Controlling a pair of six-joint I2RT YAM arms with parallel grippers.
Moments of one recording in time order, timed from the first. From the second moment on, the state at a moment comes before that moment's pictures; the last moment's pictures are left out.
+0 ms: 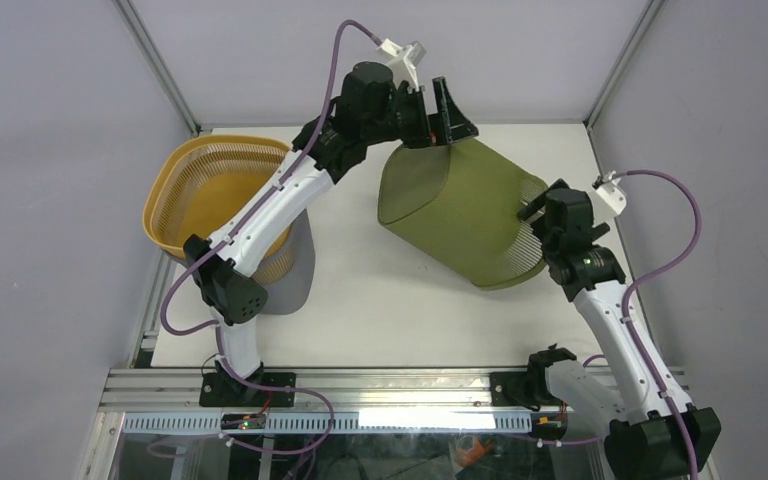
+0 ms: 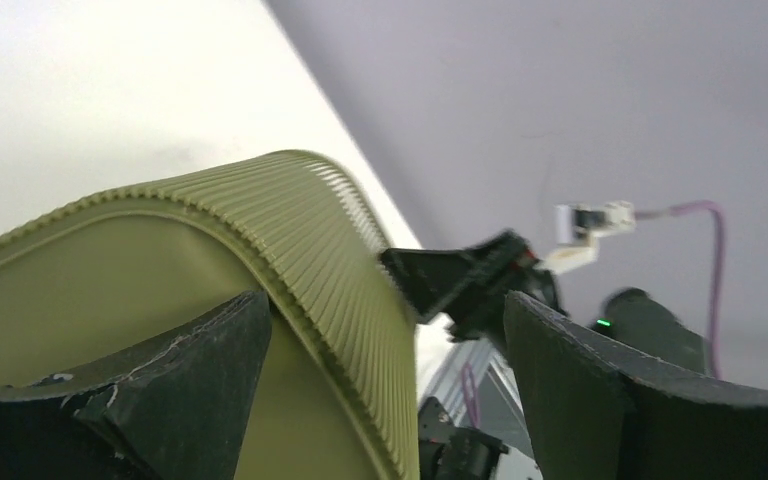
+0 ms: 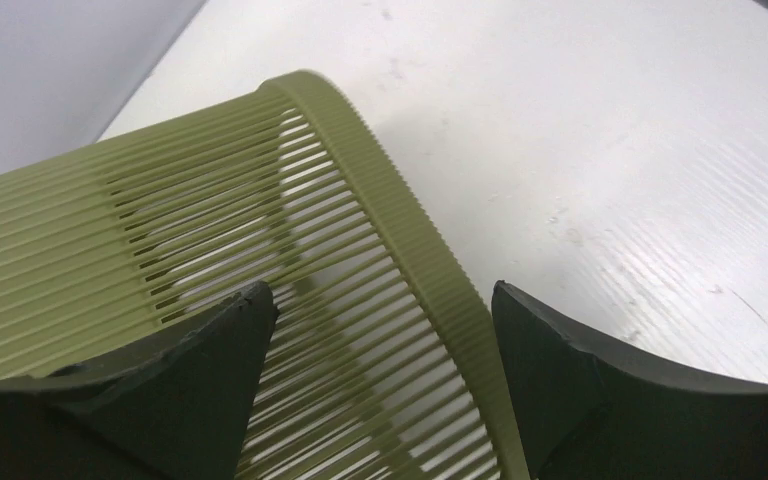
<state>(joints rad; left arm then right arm) -0.72 1.87 2.11 -0.48 0.30 -0.69 0.22 0.91 0.86 -0.55 0.49 0.78</state>
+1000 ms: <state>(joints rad) -0.82 1.88 2.13 -0.48 0.40 -0.53 0.24 0.85 1.24 -0.75 0.27 0.45</state>
